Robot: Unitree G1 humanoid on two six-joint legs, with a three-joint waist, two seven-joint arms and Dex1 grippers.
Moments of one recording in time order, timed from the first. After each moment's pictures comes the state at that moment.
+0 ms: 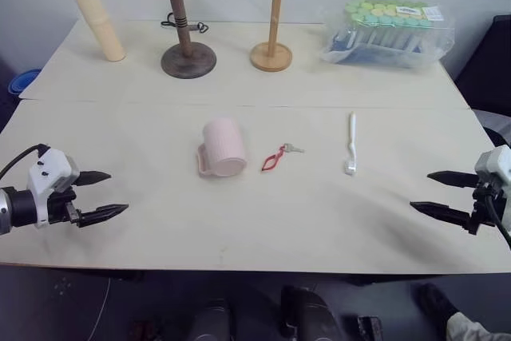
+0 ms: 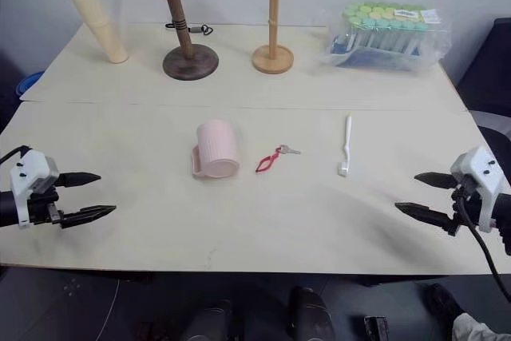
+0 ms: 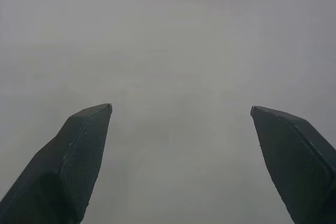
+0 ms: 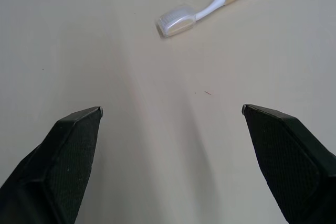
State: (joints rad) left arm -0.03 1.06 0.39 0.09 -0.39 0.32 -1.12; right arm 0.02 -1.06 -0.44 -0.01 0.50 0.44 1.18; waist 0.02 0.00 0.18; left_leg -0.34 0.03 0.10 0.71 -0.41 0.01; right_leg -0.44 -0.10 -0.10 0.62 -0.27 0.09
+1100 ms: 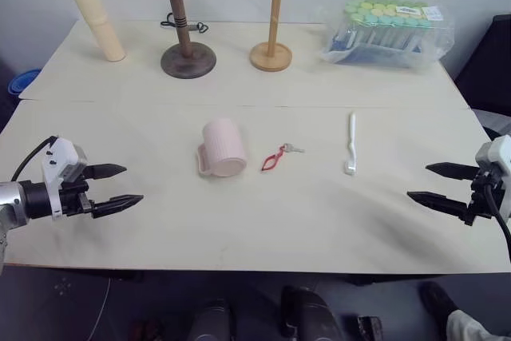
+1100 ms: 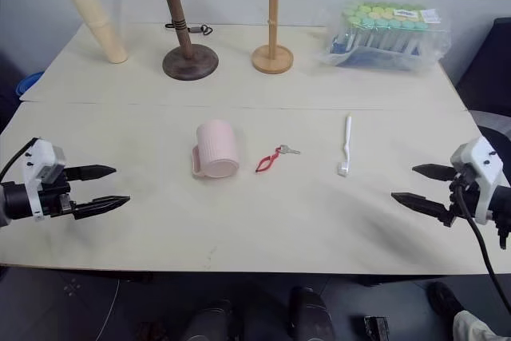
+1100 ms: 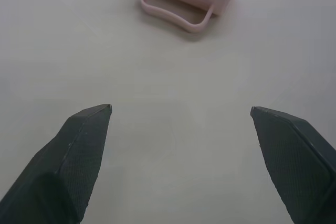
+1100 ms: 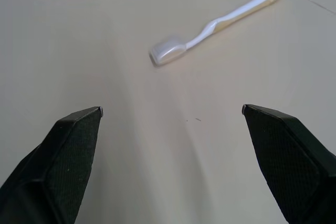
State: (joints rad) left arm -0.12 1.00 0.37 0.01 -0.48 0.48 -1.15; right arm -0.06 -1.06 -0.44 -0.03 0.53 0.51 1.14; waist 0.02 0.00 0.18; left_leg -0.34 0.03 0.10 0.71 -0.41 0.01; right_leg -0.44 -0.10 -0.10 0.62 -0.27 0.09
